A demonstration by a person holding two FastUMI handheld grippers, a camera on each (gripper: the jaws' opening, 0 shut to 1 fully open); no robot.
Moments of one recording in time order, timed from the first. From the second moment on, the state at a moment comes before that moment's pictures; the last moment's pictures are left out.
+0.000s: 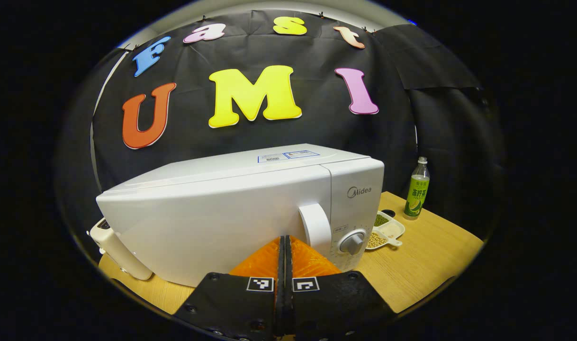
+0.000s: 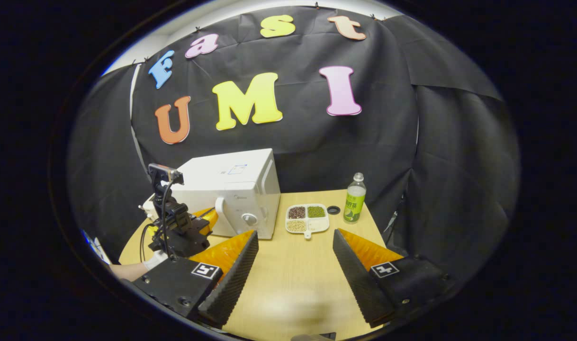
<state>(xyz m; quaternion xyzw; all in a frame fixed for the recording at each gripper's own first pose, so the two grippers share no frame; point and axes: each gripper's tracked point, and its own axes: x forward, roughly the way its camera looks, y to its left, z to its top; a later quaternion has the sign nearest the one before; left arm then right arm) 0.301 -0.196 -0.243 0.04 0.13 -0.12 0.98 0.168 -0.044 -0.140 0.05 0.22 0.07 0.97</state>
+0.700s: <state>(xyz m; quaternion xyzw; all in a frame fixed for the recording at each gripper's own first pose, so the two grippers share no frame) 0.200 -0.106 -0.163 0.05 0.09 -0.07 0.99 0.138 -0.014 -0.115 0.02 0.18 0.05 0.98</state>
